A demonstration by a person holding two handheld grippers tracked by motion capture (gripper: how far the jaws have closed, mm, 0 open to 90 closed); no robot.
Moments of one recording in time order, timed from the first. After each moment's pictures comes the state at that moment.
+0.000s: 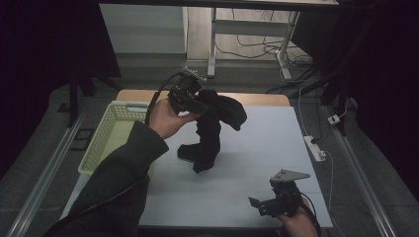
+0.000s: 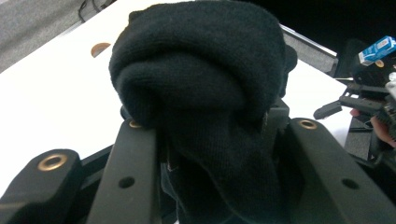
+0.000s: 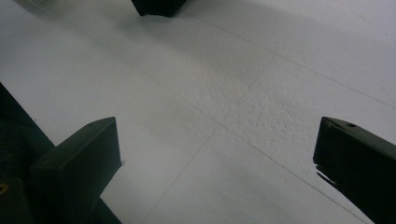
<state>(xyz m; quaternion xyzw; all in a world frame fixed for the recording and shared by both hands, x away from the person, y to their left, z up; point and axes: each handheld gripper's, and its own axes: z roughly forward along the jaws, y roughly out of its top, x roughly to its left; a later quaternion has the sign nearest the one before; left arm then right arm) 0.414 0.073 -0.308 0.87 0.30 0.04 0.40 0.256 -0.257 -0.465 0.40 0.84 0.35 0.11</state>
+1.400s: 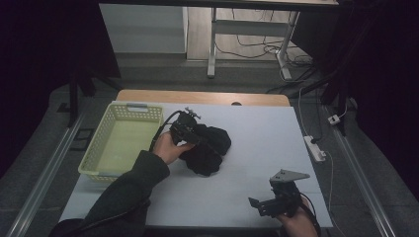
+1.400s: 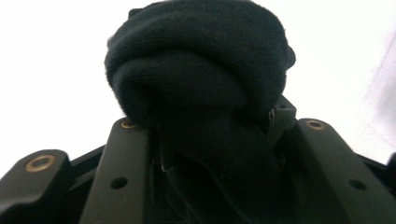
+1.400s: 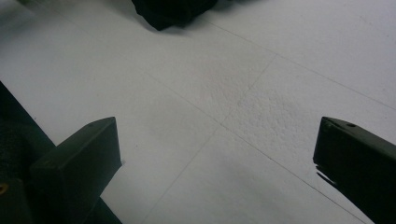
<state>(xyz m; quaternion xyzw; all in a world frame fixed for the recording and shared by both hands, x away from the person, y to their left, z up) 0.430 0.075 -0.456 0.87 0.36 -0.01 0.33 0.255 -0.256 -0.465 0.39 0.84 0.35 0.11</state>
